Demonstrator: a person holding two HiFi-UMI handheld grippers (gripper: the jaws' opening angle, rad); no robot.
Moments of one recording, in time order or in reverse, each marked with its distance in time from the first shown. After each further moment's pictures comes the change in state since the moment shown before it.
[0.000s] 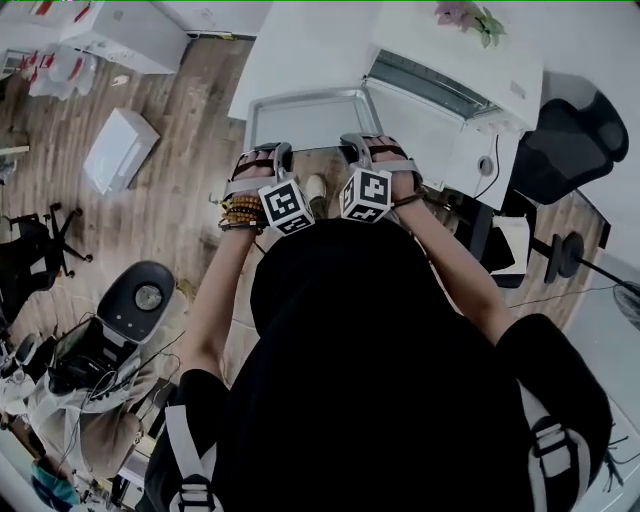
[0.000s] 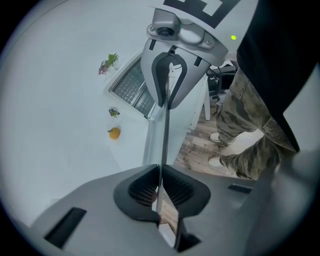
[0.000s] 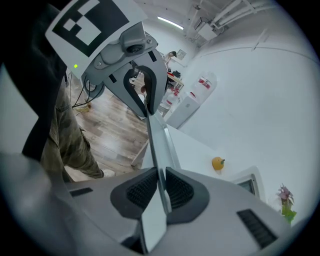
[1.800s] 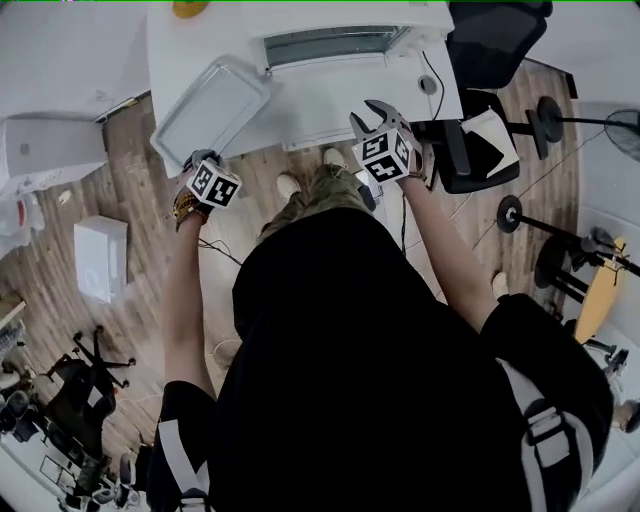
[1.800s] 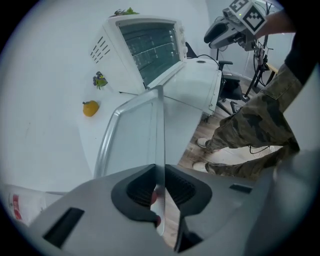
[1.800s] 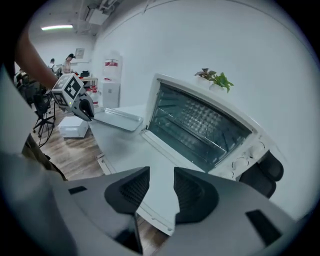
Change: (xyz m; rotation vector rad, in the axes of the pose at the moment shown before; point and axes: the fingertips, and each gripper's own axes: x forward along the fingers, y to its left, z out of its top) left arm 0.137 0.013 -0.051 -0.143 -0.020 -0.294; right arm -0.059 -0.018 -0.188 0.904 0.227 -0.381
